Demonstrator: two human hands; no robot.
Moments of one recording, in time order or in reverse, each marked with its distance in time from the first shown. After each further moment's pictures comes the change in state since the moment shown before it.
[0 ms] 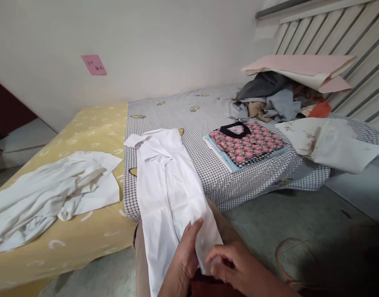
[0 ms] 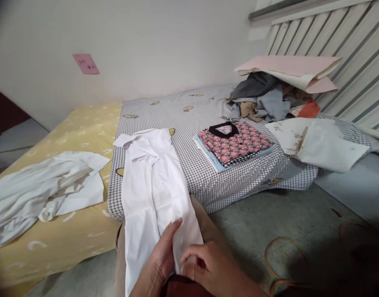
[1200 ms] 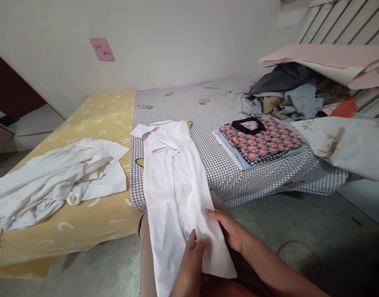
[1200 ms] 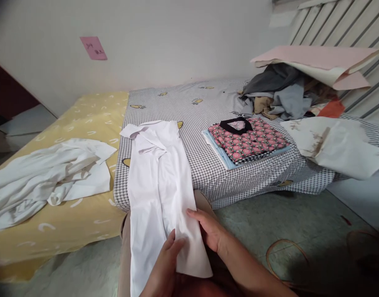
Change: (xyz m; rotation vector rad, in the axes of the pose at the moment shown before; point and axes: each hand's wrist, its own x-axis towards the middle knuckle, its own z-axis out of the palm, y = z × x) left_hand -0.028 -0.027 -0.026 0.099 0.275 0.036; right_hand 0.082 0.016 0.004 0.971 0.041 0.291
